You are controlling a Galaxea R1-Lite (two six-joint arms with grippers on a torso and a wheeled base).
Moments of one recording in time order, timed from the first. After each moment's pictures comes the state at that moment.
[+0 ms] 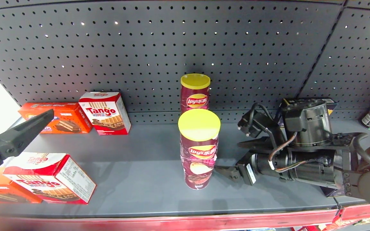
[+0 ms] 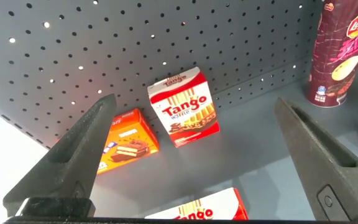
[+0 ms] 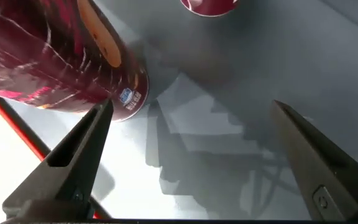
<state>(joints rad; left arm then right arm) -0.21 0.95 -0.62 -0.44 0.01 0.32 0.69 1.67 -0.92 -0.30 0.00 -0.15</state>
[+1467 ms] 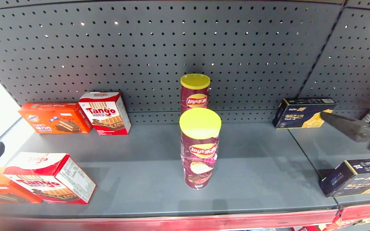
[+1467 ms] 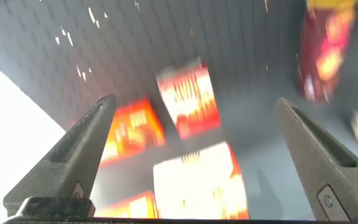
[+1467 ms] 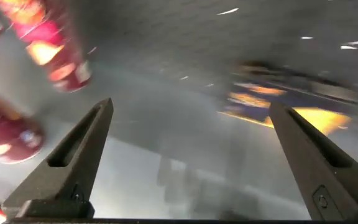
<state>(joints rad) -0.21 0.66 -0.55 -0.24 0.02 0.32 0.36 1.07 -0.72 -0.34 -0.08 -0.14</state>
